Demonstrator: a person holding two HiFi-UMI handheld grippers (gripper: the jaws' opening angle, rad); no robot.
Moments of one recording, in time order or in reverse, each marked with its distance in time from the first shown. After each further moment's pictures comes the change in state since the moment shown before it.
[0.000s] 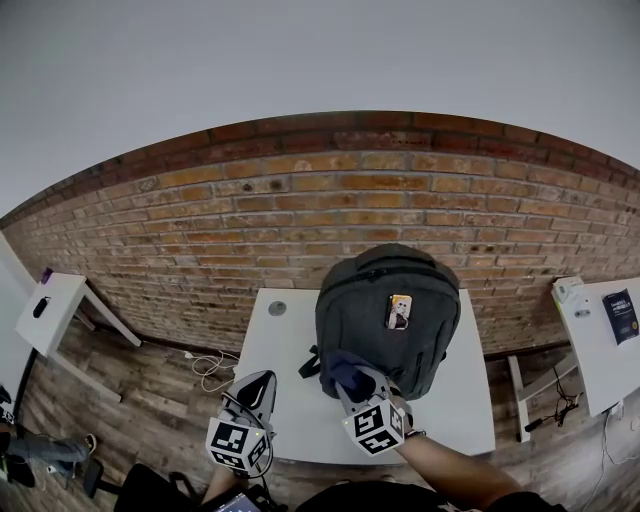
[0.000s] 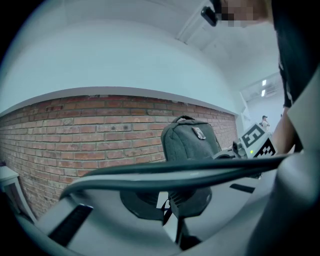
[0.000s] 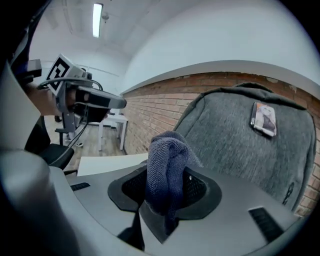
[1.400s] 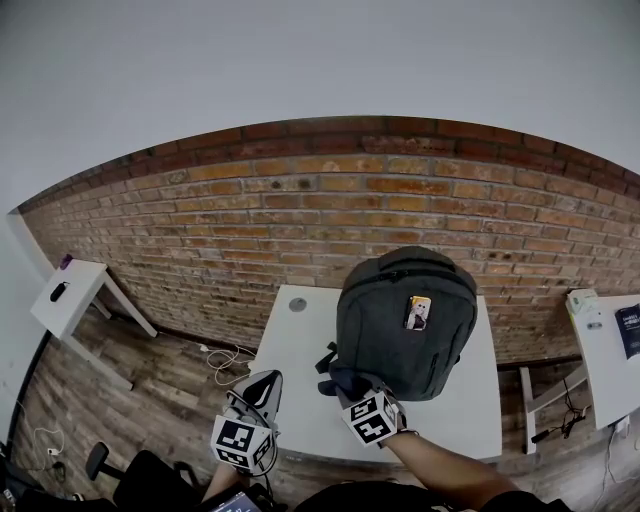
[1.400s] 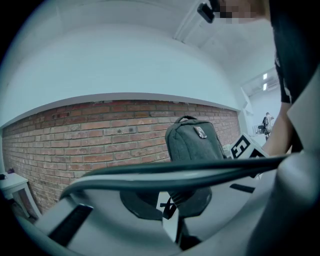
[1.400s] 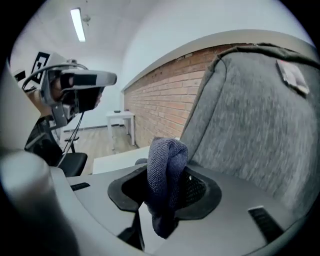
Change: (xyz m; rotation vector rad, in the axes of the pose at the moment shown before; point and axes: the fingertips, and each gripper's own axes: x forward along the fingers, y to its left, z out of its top) left arm -0.033 0.006 0.003 0.036 0.013 0.051; right arm 0.031 0.047 -0.029 0.129 0.142 0.131
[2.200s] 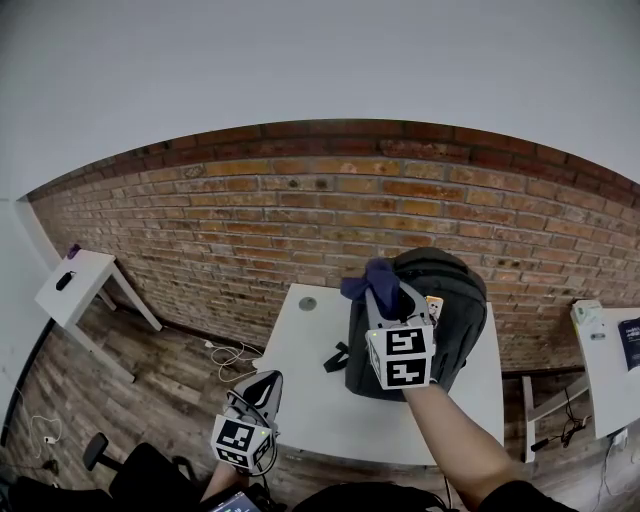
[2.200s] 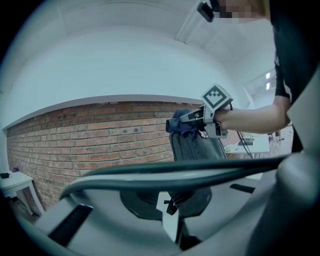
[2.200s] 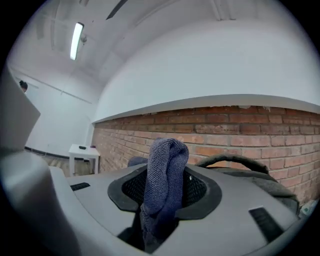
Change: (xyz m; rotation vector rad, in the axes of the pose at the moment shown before) left arm -0.020 0.012 -0.006 -0.006 -0.002 0.038; right arm -0.094 -0.124 0.219 0.071 -0.465 -0.353
